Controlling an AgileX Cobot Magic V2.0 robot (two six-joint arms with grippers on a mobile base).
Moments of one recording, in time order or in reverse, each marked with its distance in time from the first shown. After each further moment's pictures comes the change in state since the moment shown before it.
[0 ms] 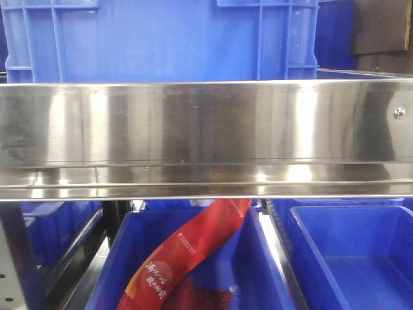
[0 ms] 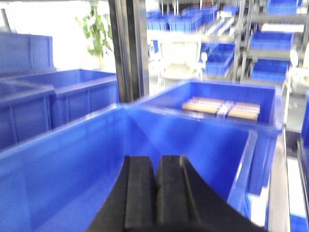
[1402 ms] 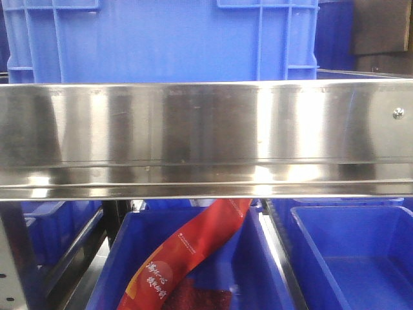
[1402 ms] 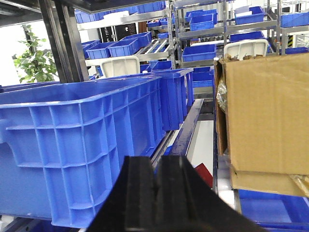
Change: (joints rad) left arm 0.268 -1.060 0.869 -0.130 0.045 -0.008; right arm -0.238 -0.950 0.831 0.077 0.035 0.026
